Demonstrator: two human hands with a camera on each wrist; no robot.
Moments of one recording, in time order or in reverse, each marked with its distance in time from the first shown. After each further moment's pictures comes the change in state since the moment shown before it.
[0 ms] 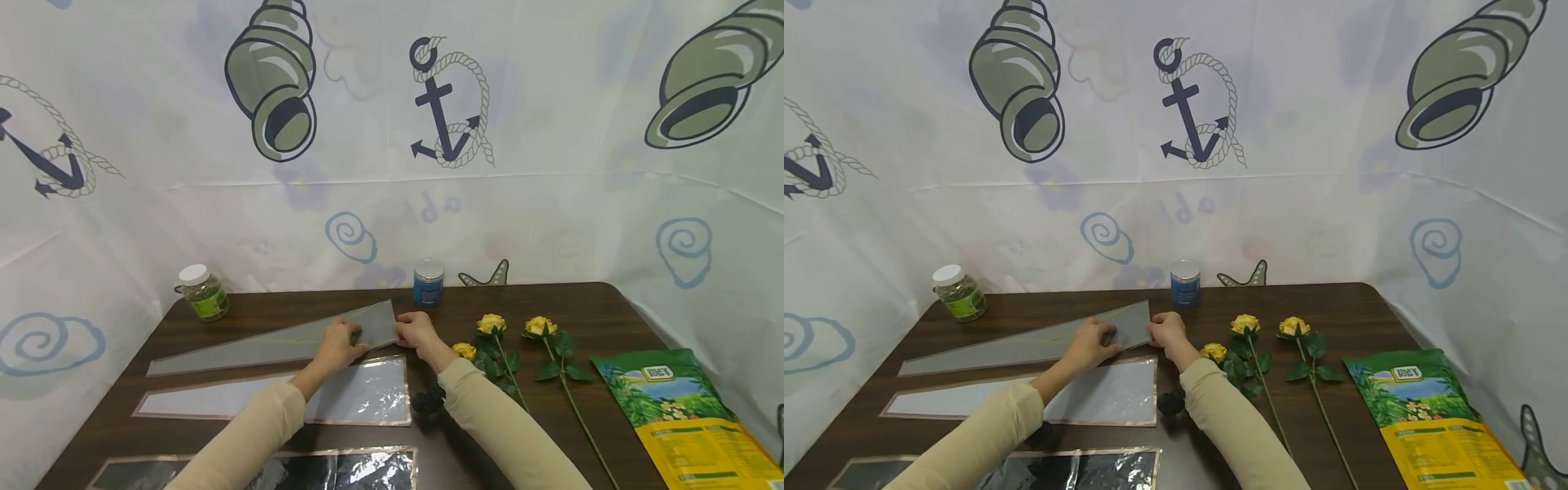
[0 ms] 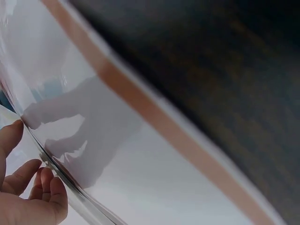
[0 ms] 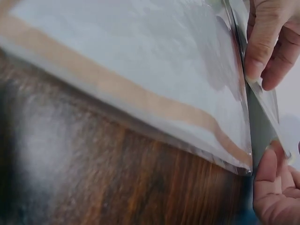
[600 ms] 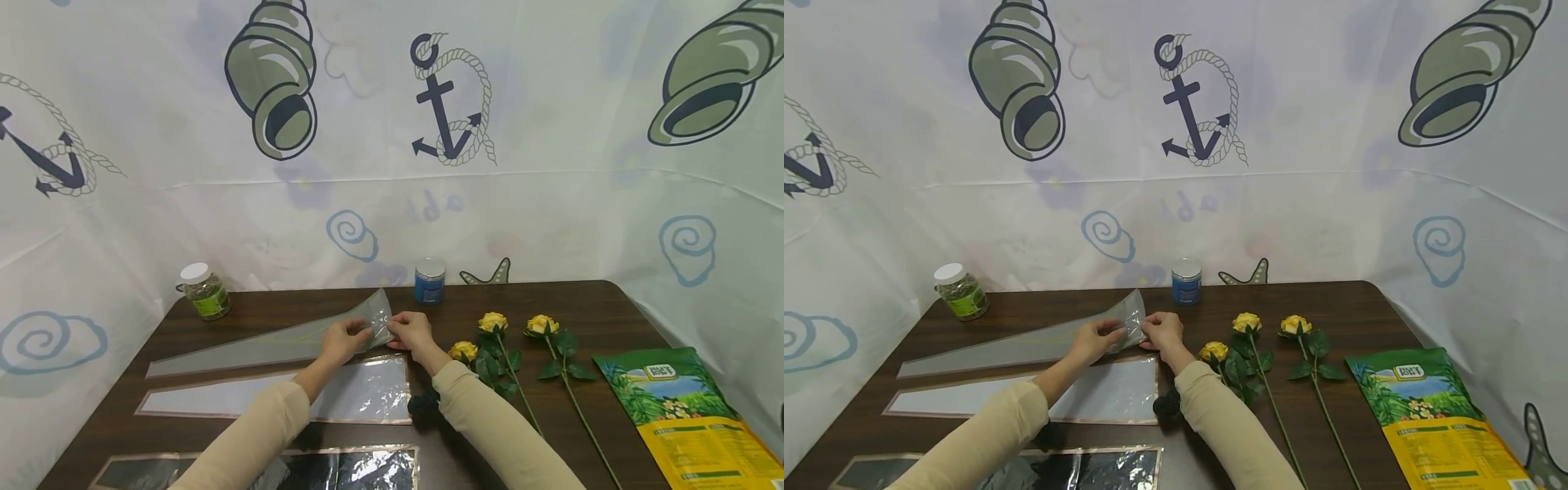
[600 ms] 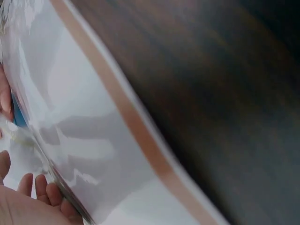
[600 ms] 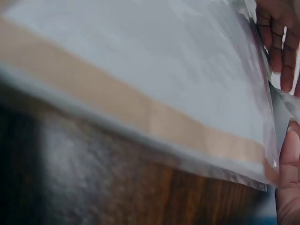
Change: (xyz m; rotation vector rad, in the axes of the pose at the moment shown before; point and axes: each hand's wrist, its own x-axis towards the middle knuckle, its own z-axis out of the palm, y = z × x) left_hand 0.003 0.008 0.005 -0.402 0.064 -0.224; right_hand -0.163 -0.139 0.038 0.004 0.093 -0.037
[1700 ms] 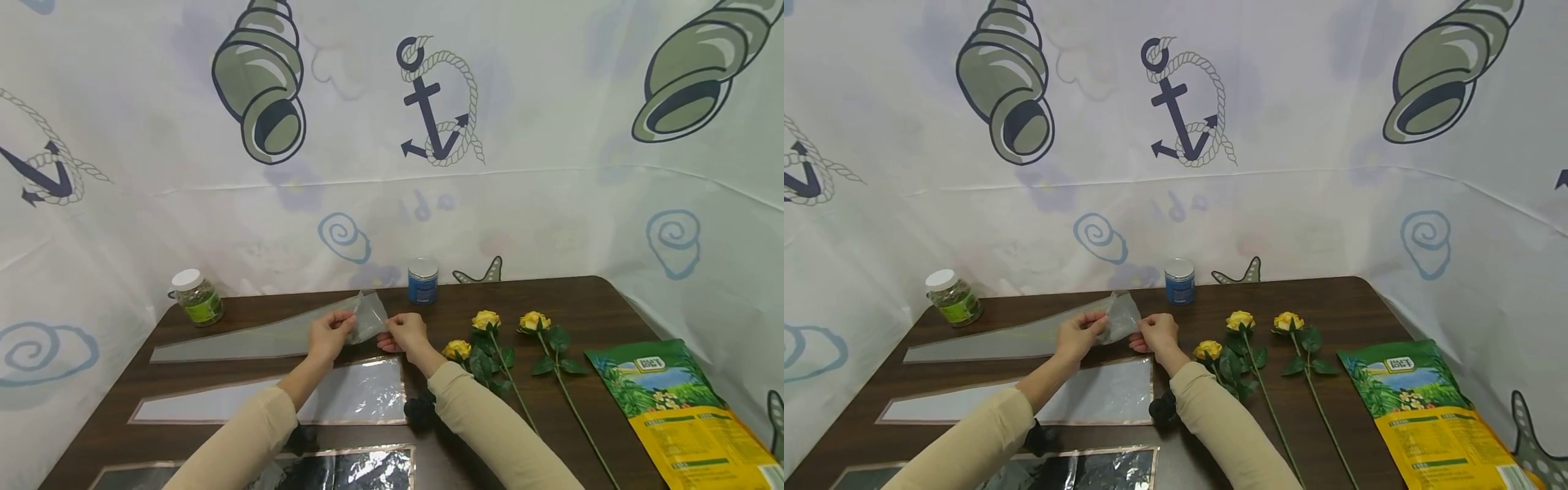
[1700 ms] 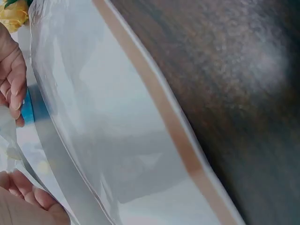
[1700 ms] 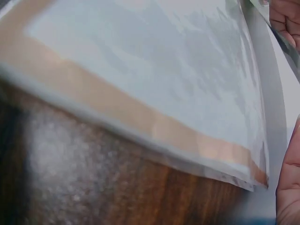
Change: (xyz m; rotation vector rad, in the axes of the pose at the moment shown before) left_hand 0.003 0.008 -0.005 -0.329 0.189 -0.061; right_hand -0.015 -0.015 -0.002 0.003 -0.005 0.062
